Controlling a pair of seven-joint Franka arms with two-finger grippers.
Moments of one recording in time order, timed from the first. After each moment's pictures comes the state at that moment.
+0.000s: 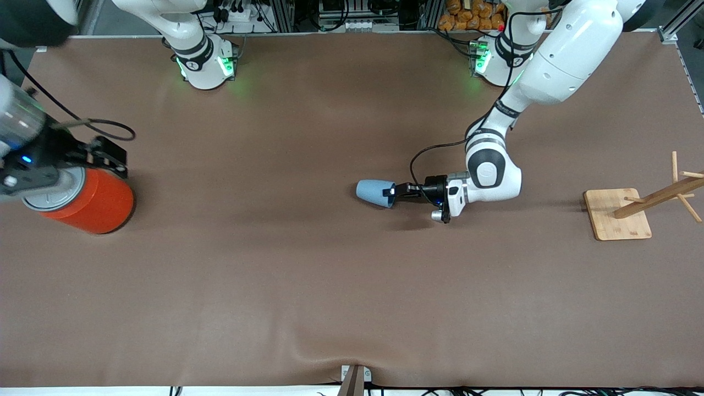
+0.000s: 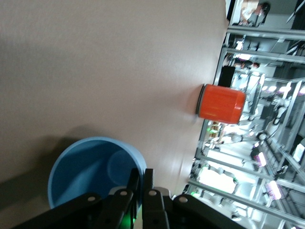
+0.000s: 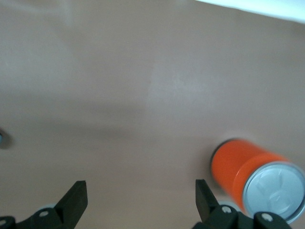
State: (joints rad) left arm -0.06 0.64 -0.37 -2.01 -1.49 2.24 0.81; right arm 0.02 0.20 0.12 -1.25 -0.04 1.46 0.02
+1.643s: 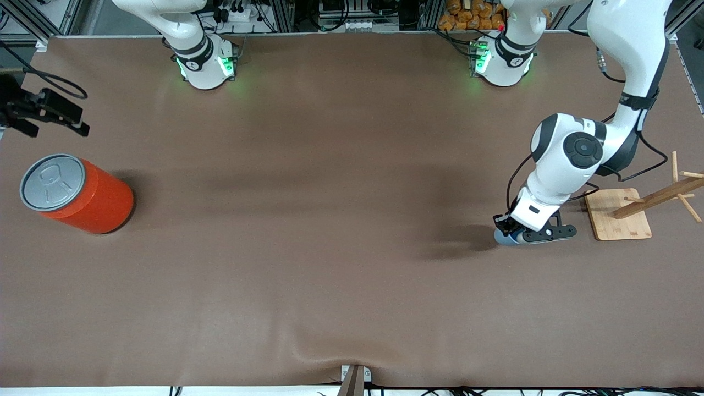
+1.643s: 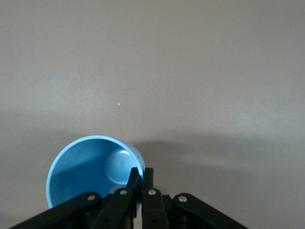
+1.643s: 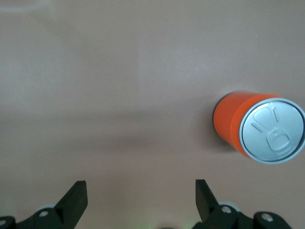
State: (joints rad) left arm 0.12 0.34 -0.33 -2.08 0.25 2.59 -0.49; right arm 0.01 0.02 0.01 -1.38 0.05 1.37 0.05
